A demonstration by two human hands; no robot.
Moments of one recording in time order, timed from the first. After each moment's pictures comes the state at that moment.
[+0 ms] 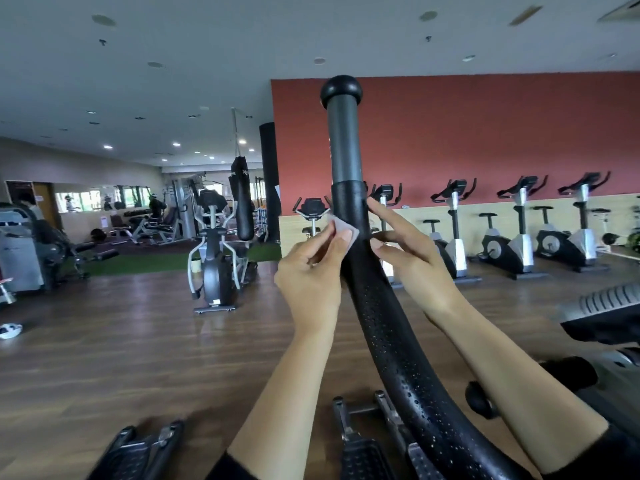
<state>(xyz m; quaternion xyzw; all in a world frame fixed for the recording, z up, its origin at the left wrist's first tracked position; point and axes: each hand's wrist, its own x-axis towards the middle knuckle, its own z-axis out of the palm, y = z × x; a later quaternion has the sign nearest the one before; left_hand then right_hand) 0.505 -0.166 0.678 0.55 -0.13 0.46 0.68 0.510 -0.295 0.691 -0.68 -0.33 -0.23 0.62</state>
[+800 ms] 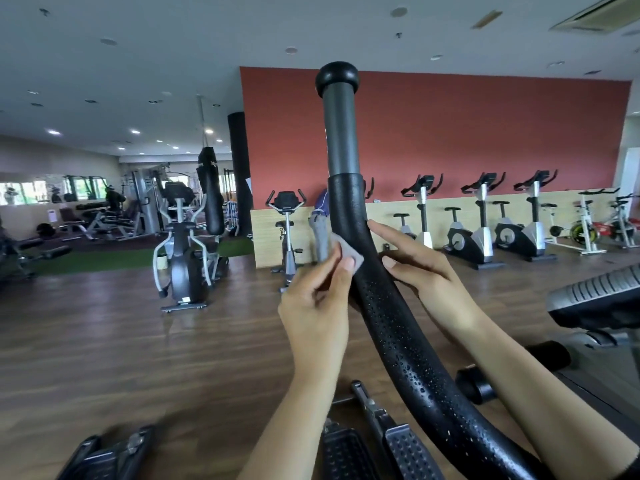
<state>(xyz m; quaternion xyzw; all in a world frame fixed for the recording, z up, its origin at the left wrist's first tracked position) 0.476 -0.164 0.644 0.58 -0.17 0.39 0.70 0.502 -0.310 0.670 -0.69 -0.35 -0.19 0.61</state>
